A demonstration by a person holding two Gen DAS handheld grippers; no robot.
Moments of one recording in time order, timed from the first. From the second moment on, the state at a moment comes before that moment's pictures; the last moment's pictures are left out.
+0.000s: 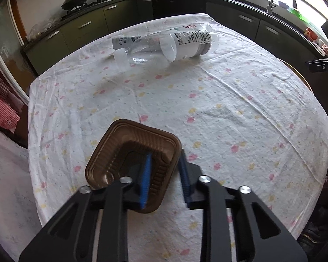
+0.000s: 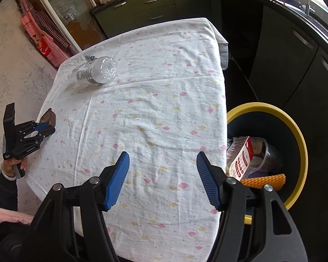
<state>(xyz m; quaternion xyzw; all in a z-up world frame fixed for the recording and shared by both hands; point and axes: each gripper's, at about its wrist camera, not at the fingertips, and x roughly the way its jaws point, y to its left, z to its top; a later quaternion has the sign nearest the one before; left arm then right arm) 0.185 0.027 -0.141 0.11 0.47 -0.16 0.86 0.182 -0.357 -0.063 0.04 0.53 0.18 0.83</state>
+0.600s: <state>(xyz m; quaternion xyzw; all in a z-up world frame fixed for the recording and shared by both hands) 0.182 -0.058 -0.093 0.14 0.43 -0.22 0.86 0.163 -0.393 -0.069 0.07 0.51 0.18 0.84</state>
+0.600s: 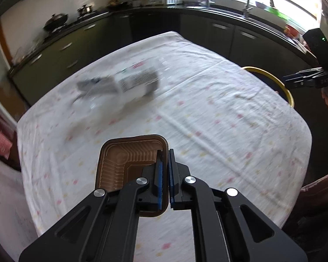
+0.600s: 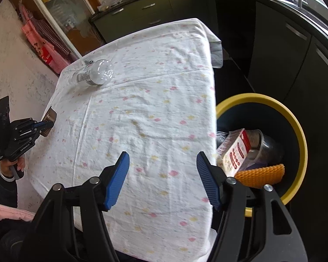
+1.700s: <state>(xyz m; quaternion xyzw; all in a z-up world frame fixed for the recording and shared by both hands) 0.267 -0.463 -0.129 0.26 0.42 -0.43 0.75 0.096 -0.564 -0.110 0.21 0.49 0.04 0.85</state>
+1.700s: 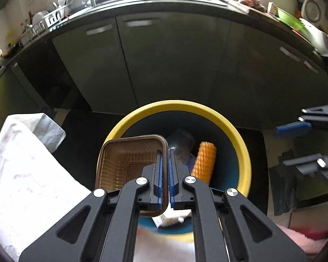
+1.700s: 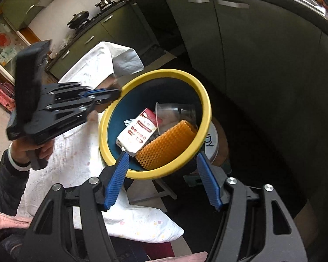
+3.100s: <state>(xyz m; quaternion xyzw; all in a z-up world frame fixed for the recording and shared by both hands) 0.118 -0.006 -0.086 0.02 0.39 -0.13 0.91 0.232 -0.235 -0.043 -0.14 0.46 0.34 0.81</state>
